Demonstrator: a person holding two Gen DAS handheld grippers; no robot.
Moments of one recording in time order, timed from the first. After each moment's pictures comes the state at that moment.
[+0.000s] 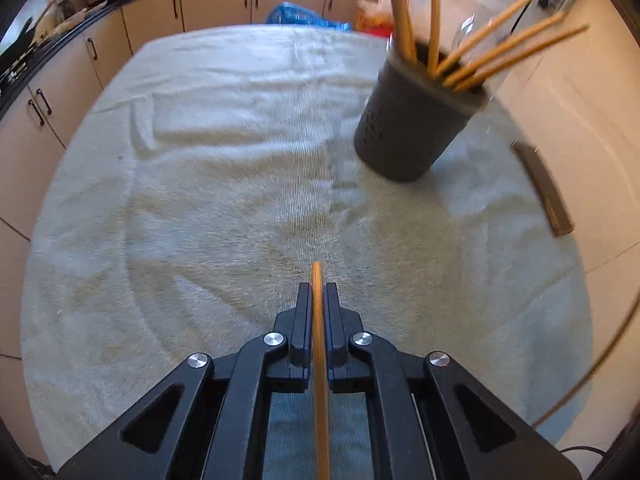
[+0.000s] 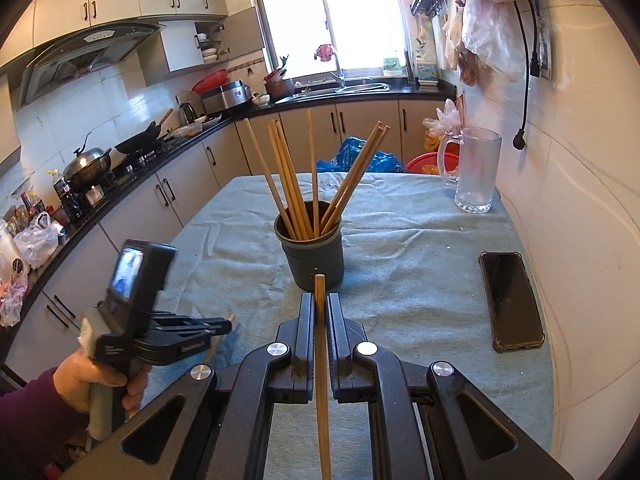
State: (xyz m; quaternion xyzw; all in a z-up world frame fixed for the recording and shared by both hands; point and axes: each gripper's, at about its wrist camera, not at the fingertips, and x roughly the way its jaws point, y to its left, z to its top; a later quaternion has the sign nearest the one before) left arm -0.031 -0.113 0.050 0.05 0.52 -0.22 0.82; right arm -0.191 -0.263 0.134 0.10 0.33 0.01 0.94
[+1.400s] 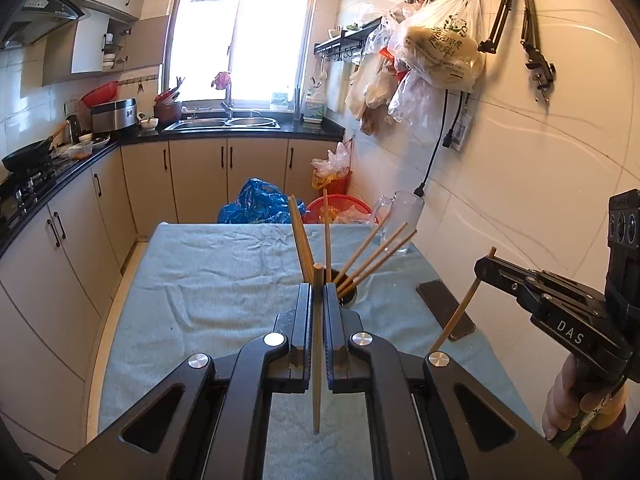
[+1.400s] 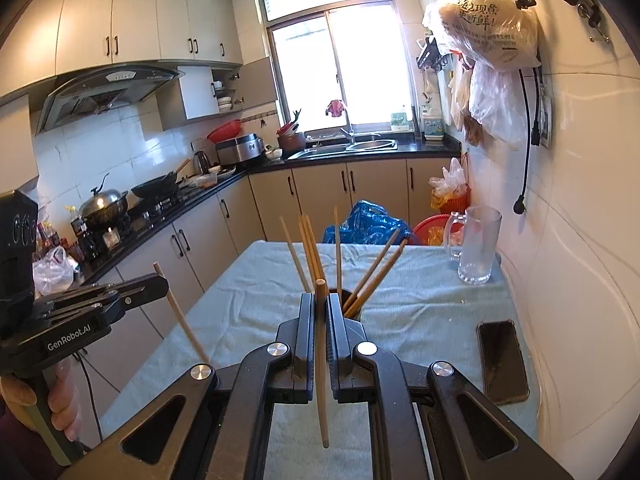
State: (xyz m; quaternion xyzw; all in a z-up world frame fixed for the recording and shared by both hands) left arm -0.105 -0.092 0.253 0.02 0.28 -0.29 0.92; right arm -0.197 -0.253 0.219 0.10 0.23 0.01 0.97
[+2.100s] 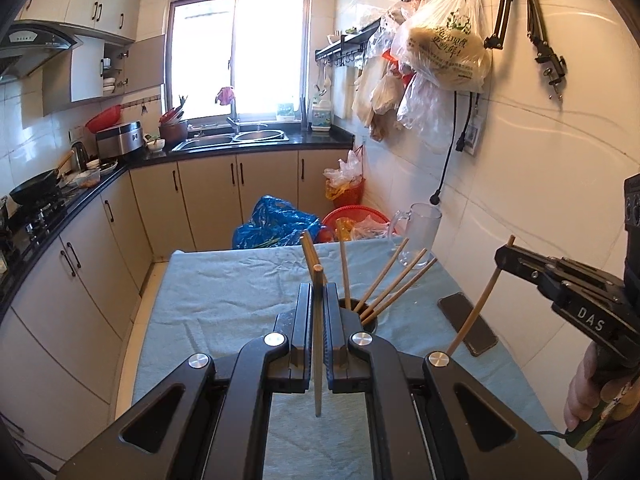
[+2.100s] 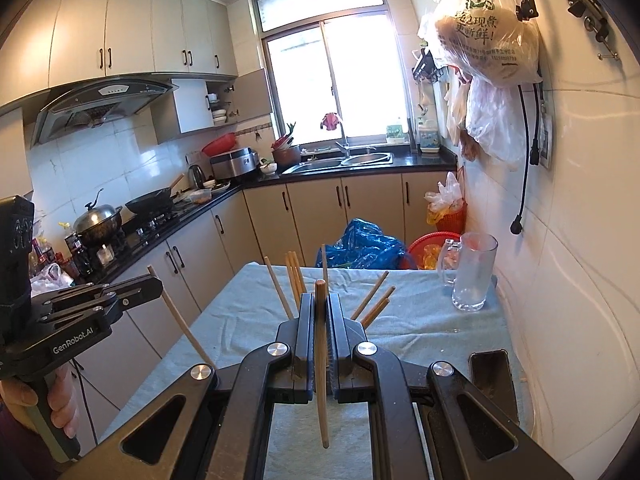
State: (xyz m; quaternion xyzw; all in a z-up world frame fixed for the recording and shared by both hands) left arm -0.077 -0.112 0.279 0.06 0.27 -0.26 0.93; right arm -0.175 -0.265 0.241 0.10 0.22 0.00 0.97
